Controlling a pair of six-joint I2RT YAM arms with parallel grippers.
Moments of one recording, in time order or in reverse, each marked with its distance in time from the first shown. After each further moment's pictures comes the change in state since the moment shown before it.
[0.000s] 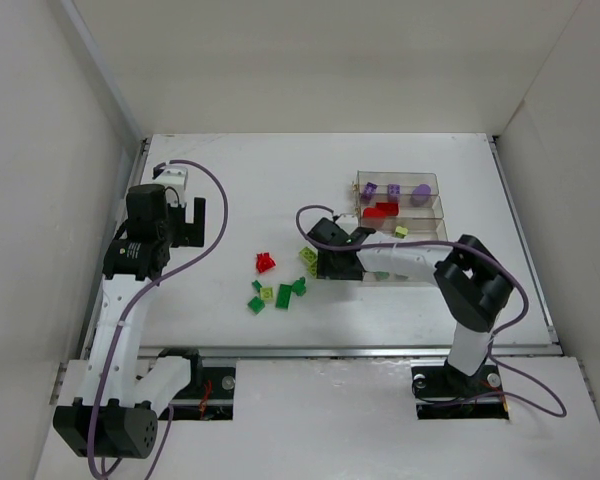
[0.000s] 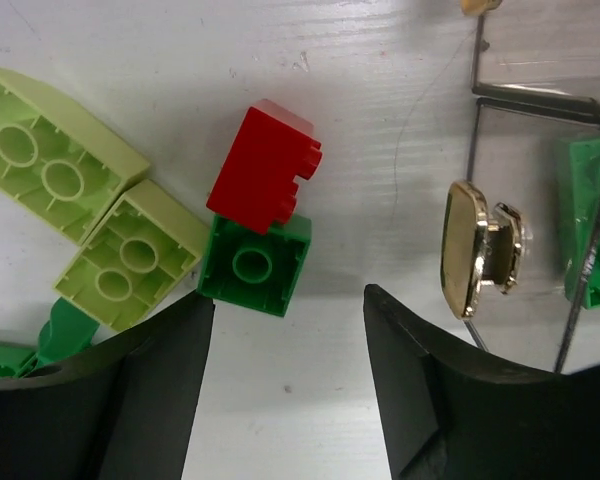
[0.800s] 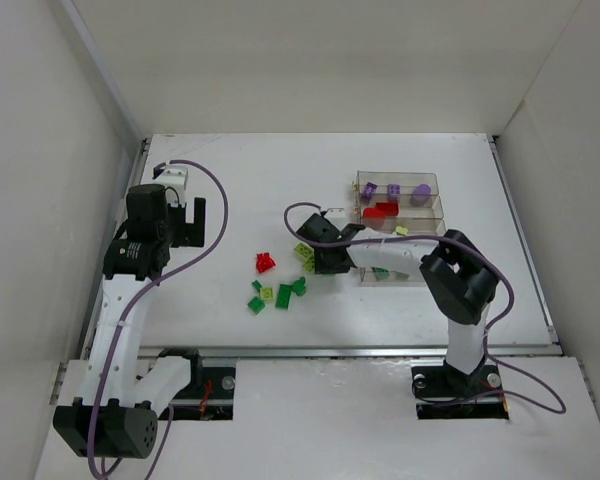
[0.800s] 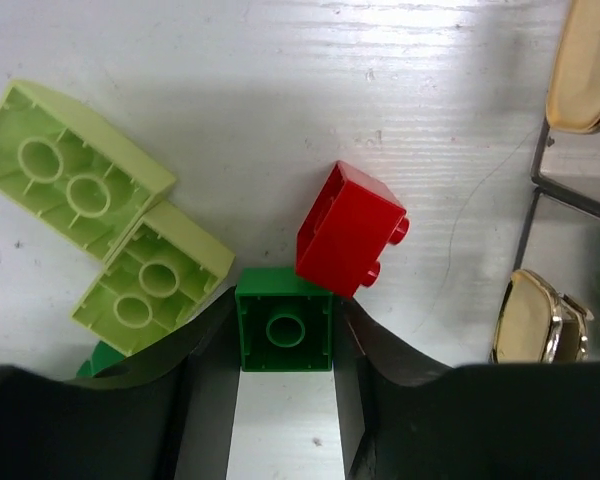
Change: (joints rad) left arm 0.000 0.000 0.000 0.000 0.005 0.000; right arm 0.001 0.099 0.085 0.058 0.018 -0.089
